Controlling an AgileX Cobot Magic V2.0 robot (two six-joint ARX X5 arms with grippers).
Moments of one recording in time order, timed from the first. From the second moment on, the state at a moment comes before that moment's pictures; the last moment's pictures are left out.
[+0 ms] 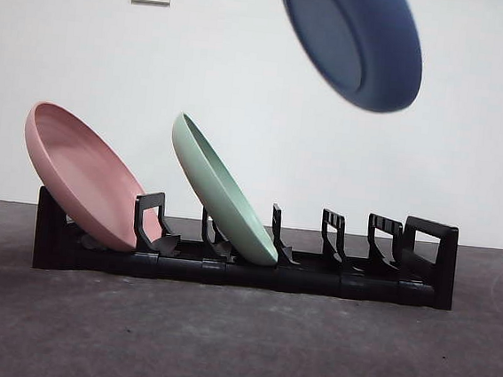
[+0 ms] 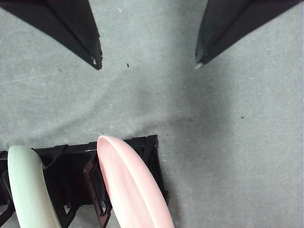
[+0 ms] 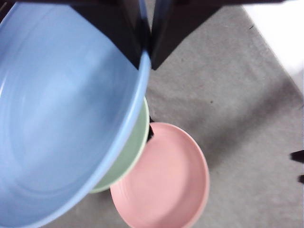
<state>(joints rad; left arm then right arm) -0.07 0.76 0.92 -0.98 0.21 -0.02 0.75 1.38 1.66 -1.02 -0.12 0.06</state>
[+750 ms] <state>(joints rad) -0.07 0.76 0.92 -0.98 0.21 -0.02 1.38 1.12 0.92 -0.76 0.38 0.17</state>
